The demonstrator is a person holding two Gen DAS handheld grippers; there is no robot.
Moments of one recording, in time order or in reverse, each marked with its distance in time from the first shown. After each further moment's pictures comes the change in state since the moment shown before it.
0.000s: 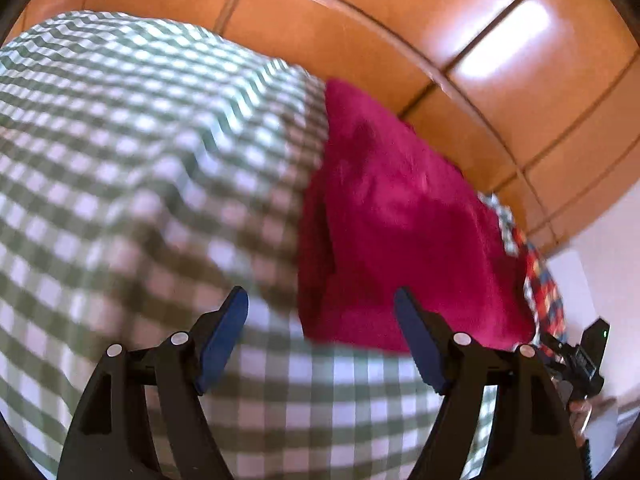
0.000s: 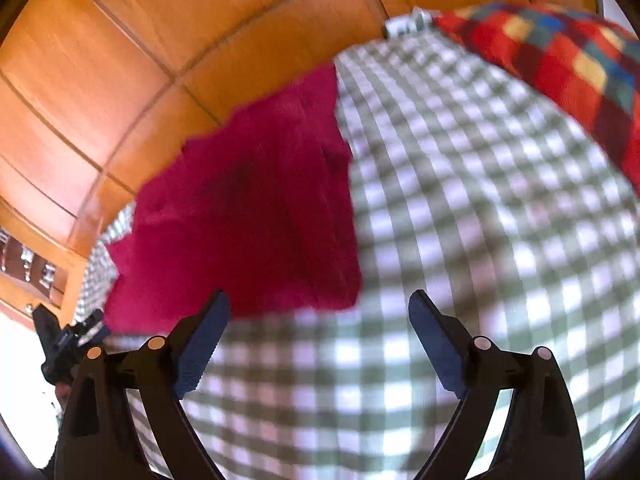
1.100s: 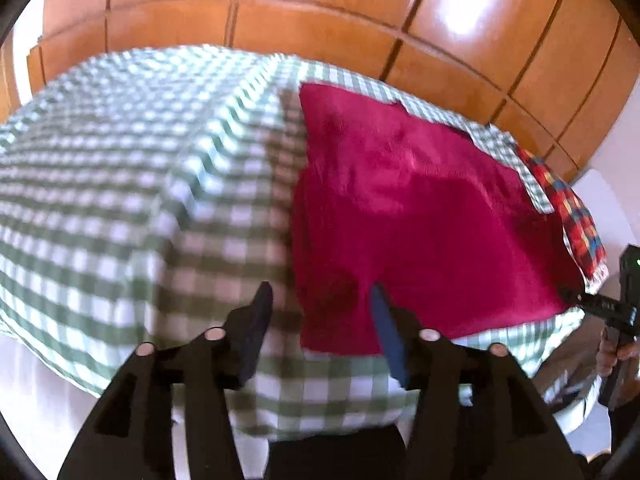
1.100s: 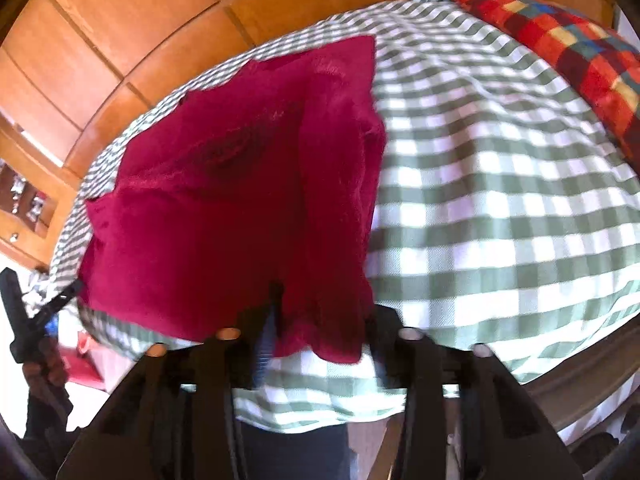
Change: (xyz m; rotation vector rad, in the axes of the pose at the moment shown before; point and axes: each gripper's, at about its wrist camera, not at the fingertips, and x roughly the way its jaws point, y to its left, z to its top) left arm -0.107 -0.022 -0.115 0.183 -0.041 0.201; right arm -0.060 0.024 -0.104 -0.156 0.068 -0.073
